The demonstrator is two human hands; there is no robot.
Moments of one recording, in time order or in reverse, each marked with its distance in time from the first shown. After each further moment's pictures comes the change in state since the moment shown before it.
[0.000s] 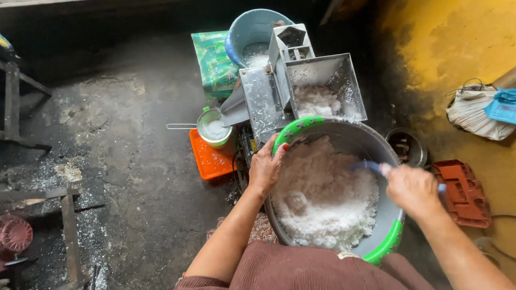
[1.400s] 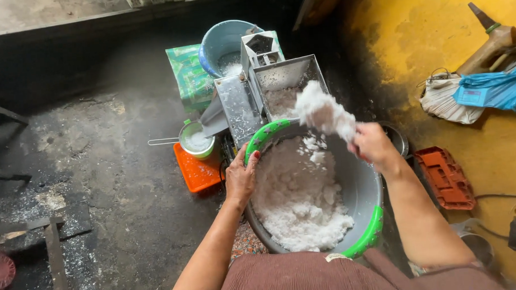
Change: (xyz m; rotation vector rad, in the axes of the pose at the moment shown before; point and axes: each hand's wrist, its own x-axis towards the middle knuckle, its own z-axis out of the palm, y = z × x) left_hand -0.006 -0.014 0.008 -0.113 0.106 -0.022; right_hand 0.068 0.002 -0.015 1.469 0.189 -0.176
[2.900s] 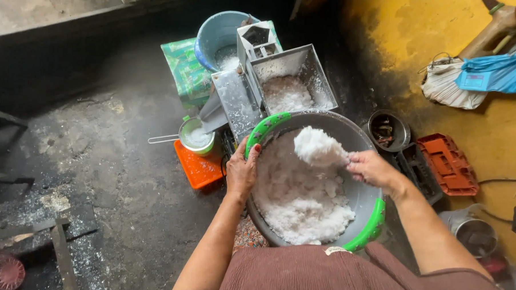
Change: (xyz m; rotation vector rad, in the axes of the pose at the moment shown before) left_hand 0.002 0.007 -0.003 0.017 -0.027 0.004; right_hand -0.062 0.035 0.007 0.183 -0.265 0.044
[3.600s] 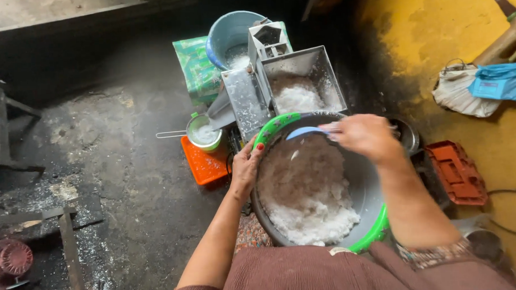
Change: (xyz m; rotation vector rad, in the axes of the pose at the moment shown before) left_hand 0.026 -0.043 0.015 -0.253 -0.051 -0.009; right_hand 0.027 -0.129 0.042 -1.244 0.219 -0.025
